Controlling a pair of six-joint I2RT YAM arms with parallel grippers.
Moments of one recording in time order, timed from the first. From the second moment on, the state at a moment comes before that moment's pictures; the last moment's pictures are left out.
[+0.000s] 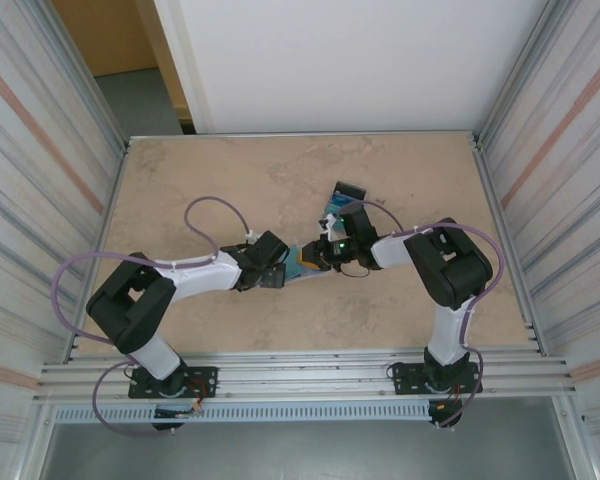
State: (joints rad) left arm -0.76 1.62 0.83 -0.42 -0.35 -0.58; right arm 0.53 1.89 0.84 0.31 -0.83 0.92
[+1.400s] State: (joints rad) left arm -0.76 1.62 0.84 -0.42 -0.35 -0.58; right arm 0.49 1.90 0.79 0.42 -0.86 0.99
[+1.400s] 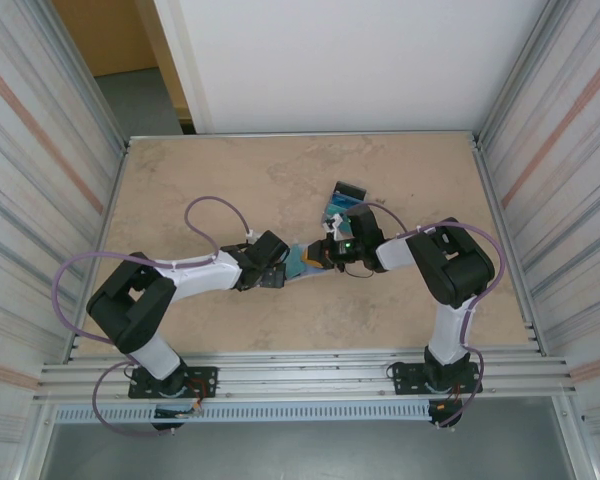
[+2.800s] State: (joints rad) left arm -0.76 1.67 0.95 -0.42 -0.33 -0.54; right arm 0.47 1.90 0.77 0.41 -0.84 0.98
